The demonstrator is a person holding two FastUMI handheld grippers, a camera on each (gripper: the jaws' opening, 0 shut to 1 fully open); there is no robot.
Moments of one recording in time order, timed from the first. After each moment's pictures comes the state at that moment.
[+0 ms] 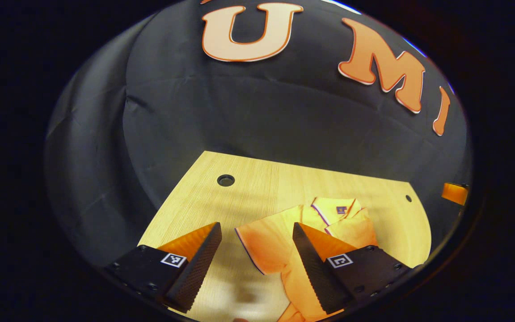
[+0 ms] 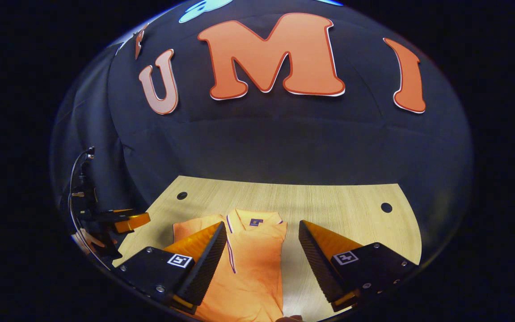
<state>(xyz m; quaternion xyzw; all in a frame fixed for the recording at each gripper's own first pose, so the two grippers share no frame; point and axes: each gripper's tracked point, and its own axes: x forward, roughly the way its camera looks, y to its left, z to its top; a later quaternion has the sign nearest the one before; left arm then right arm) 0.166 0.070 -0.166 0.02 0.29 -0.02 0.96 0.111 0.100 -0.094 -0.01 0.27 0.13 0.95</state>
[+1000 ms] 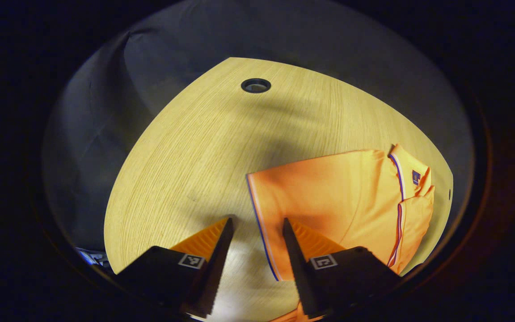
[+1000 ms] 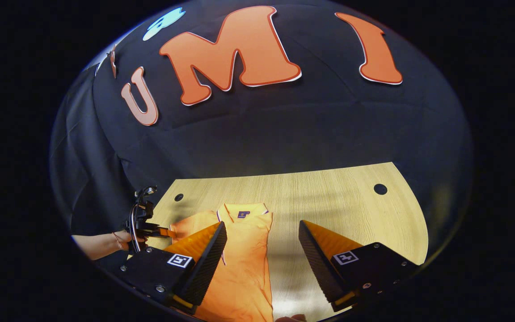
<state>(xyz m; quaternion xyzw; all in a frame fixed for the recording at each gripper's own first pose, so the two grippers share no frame) 0.189 0.101 -0.329 -0.02 0.52 0.09 0.85 0.105 0.032 -0.111 0.05 0.30 0.12 0.95</state>
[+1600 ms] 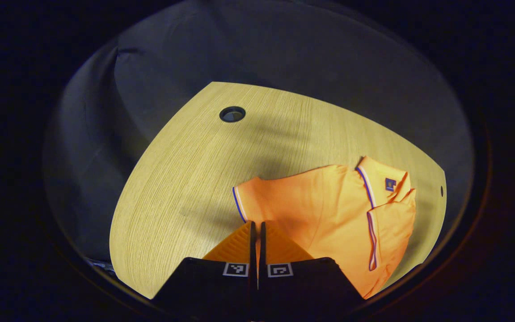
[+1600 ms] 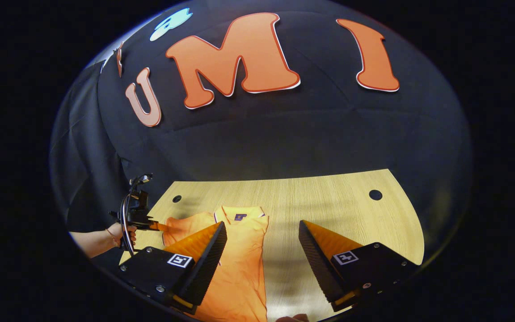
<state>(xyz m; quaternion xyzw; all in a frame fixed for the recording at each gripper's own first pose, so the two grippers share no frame) 0.203 0.061 -0.260 -0.02 0.45 0.06 0.89 0.096 0.024 -0.099 0.04 0.26 0.12 0.96</state>
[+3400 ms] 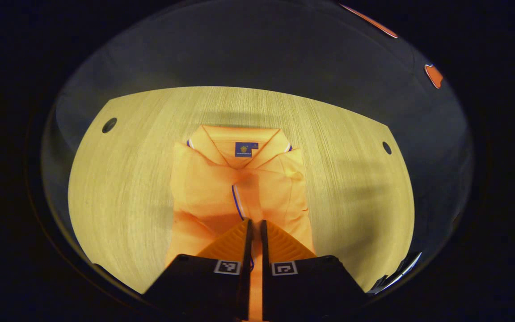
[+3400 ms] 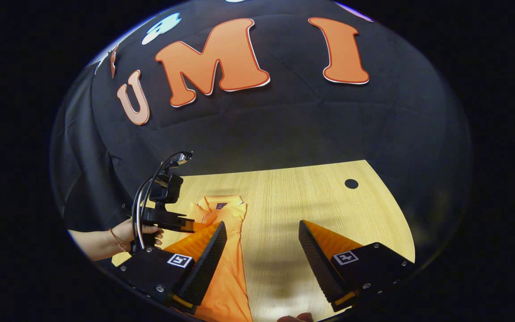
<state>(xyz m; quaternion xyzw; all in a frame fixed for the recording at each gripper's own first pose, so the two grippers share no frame) 0.151 -0.201 -0.300 0.02 0.50 -0.12 0.86 0.051 -0.034 -0.120 0.04 0.28 0.07 0.96</state>
